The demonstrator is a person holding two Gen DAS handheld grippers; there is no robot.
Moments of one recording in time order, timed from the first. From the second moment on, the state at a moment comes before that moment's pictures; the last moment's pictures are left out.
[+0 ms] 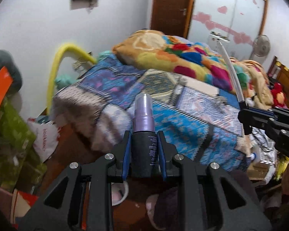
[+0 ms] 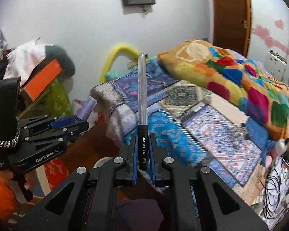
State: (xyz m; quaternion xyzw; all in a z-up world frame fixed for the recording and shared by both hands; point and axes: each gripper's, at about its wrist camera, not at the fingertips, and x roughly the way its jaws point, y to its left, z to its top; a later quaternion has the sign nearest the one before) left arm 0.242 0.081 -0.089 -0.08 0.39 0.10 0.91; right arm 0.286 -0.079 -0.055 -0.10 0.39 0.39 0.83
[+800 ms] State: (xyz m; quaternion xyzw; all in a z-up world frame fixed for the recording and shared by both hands) left arm 0.182 0.210 -0.253 -0.22 0.52 0.21 0.80; right arm 0.261 0.098 -0.214 -0.20 0.56 0.46 0.66
